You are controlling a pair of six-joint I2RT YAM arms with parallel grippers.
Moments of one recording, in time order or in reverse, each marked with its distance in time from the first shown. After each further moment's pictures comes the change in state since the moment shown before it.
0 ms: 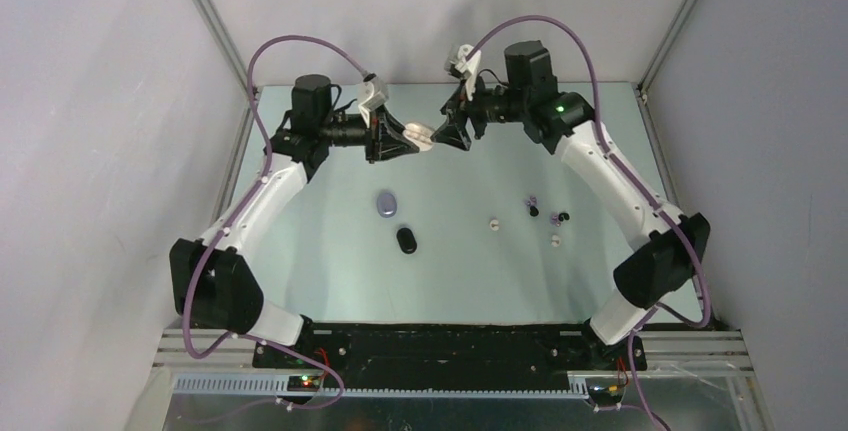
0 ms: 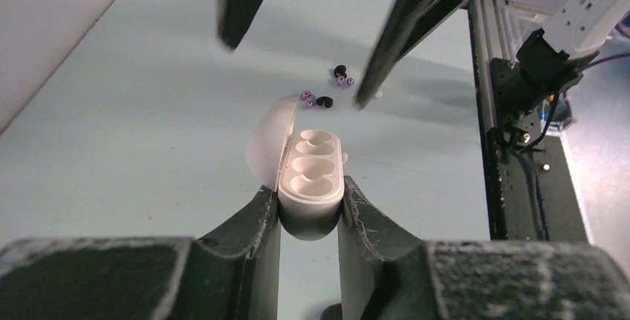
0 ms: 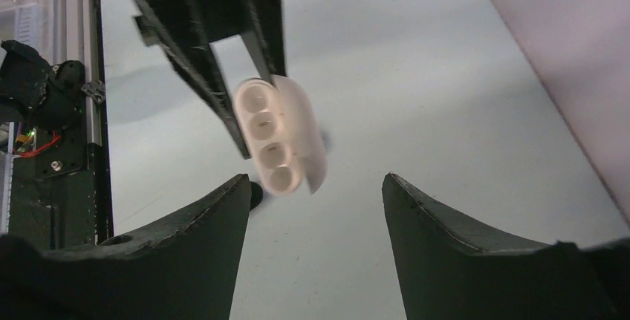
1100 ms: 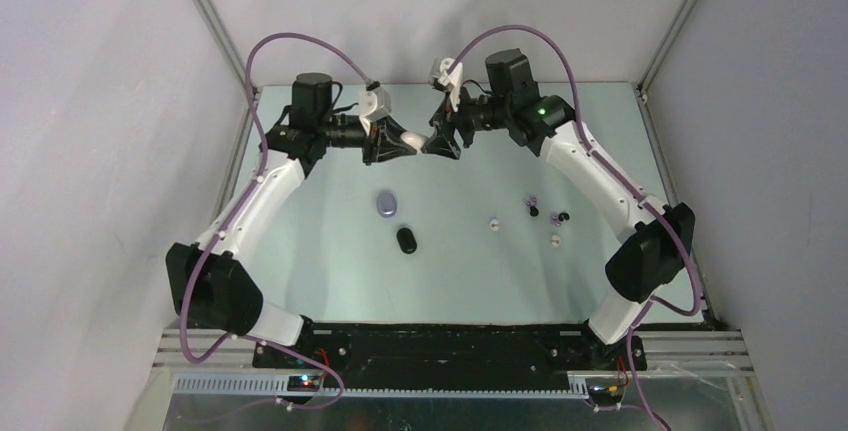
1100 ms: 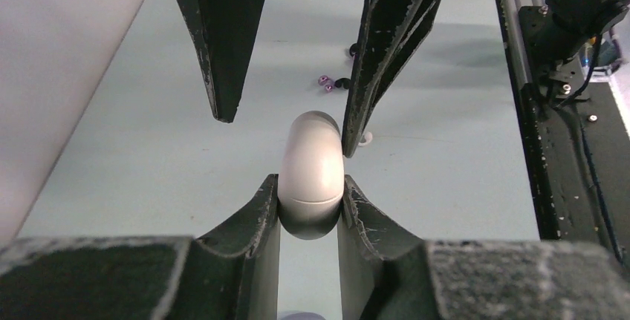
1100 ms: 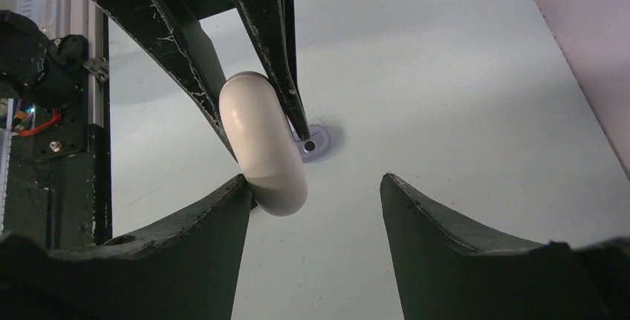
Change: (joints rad) left arm -0.008 -0.004 0.047 -0.159 -0.002 0.238; right arm 0.043 0.032 -0.011 -0.016 0.001 -0.056
